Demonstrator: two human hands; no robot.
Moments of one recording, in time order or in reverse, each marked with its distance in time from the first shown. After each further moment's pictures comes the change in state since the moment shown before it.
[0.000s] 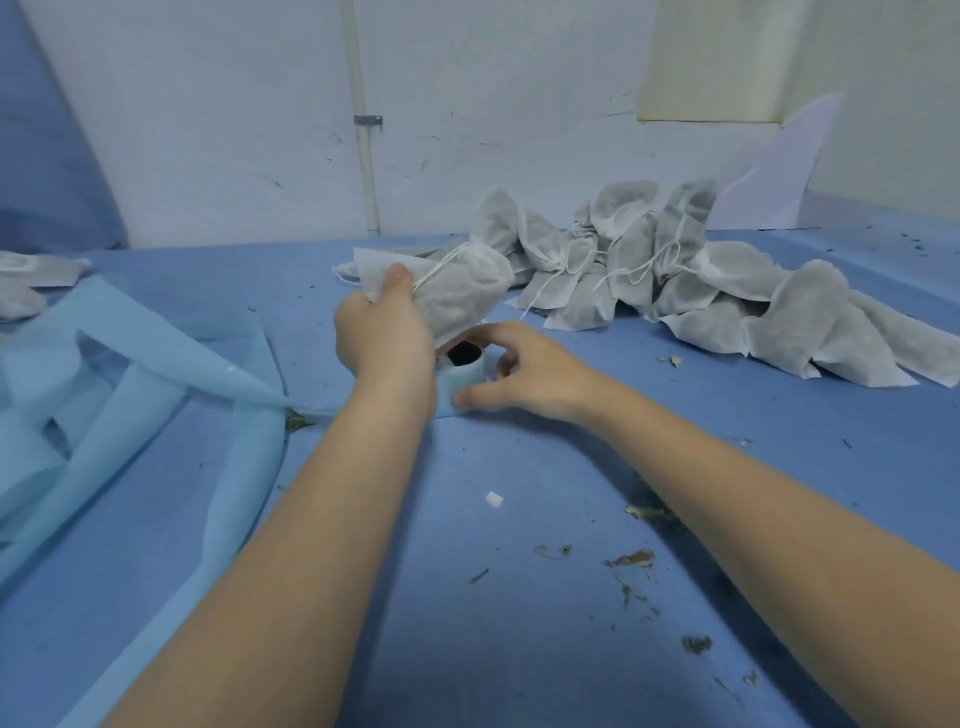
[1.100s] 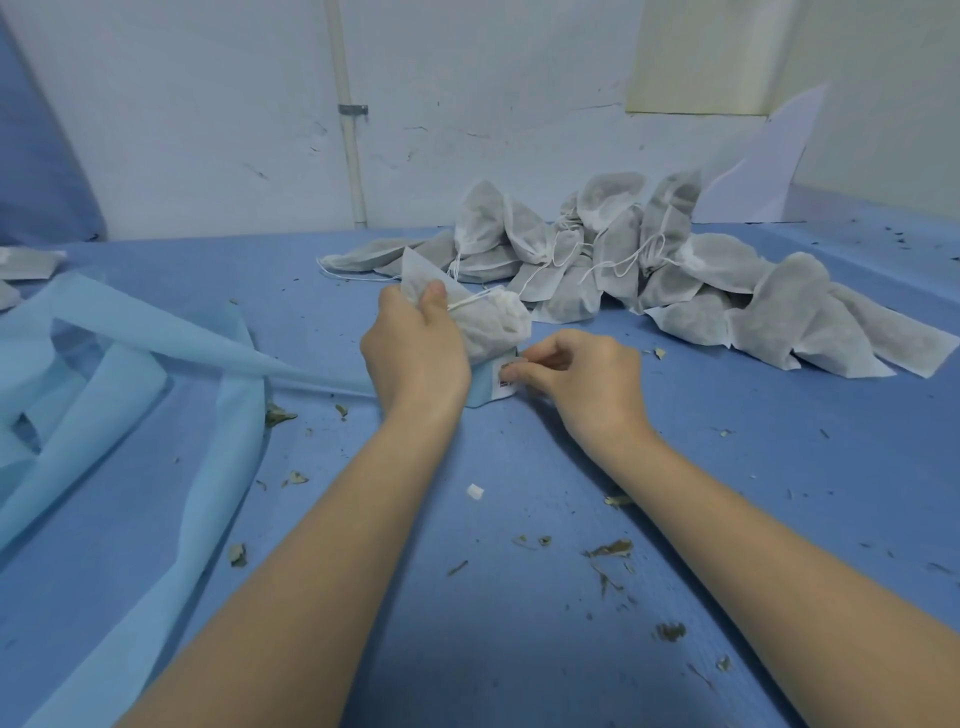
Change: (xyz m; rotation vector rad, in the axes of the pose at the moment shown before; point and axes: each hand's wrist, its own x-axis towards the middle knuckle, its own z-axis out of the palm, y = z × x) left_hand -0.030 -0.015 0.007 0.572 -0.047 0.313; right_hand -0.043 0.012 -0.004 0.159 0.508 0.204
